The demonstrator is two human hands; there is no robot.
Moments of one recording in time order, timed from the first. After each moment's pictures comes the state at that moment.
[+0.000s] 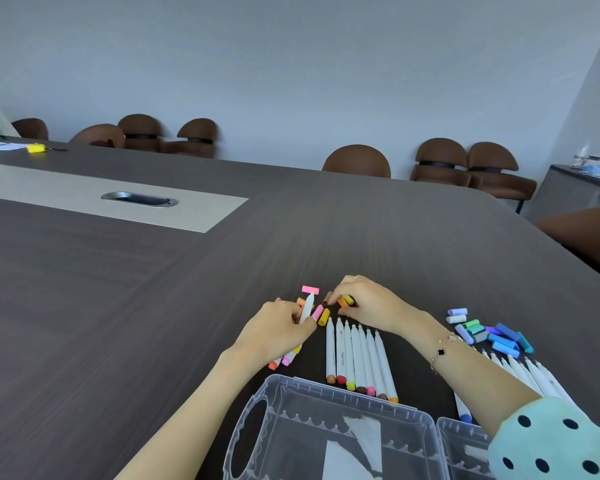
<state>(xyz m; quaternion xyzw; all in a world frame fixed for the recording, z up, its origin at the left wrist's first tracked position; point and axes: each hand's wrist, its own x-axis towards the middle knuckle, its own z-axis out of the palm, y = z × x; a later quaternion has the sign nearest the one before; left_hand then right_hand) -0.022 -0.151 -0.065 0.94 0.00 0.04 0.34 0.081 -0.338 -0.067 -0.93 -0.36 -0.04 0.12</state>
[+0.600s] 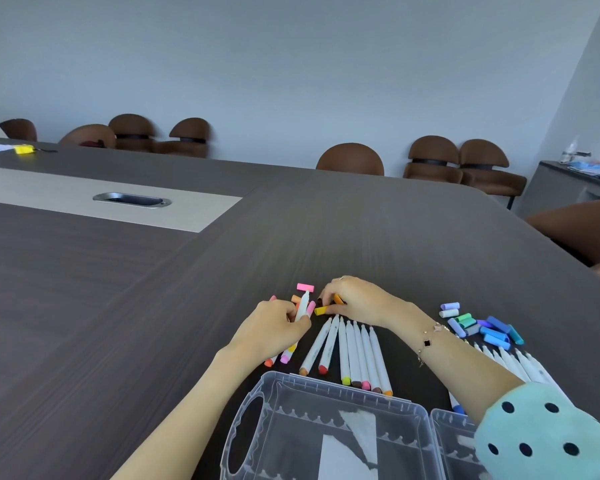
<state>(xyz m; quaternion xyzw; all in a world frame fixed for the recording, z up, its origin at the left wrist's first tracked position) -0.021 -0.149 -0.067 0.93 -0.02 0.05 0.35 0.077 -0.327 -0.063 -0.93 -0.35 0.01 0.11</state>
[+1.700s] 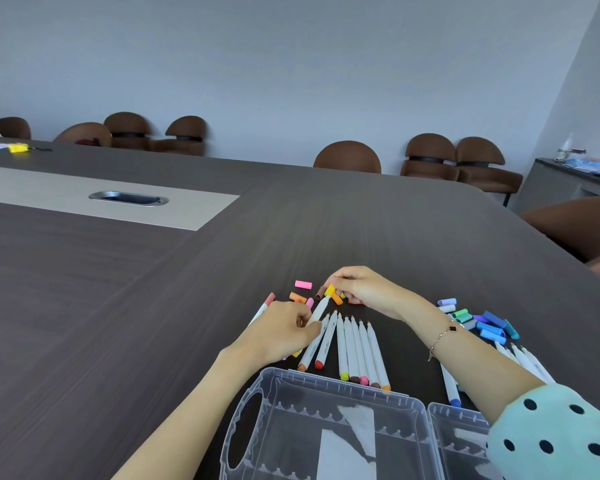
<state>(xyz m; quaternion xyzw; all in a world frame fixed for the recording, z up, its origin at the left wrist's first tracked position) -0.016 -0.156 -0.080 0.94 -0.12 0.04 0.33 0.064 -0.330 -0.043 -0.87 -0.16 0.13 0.45</state>
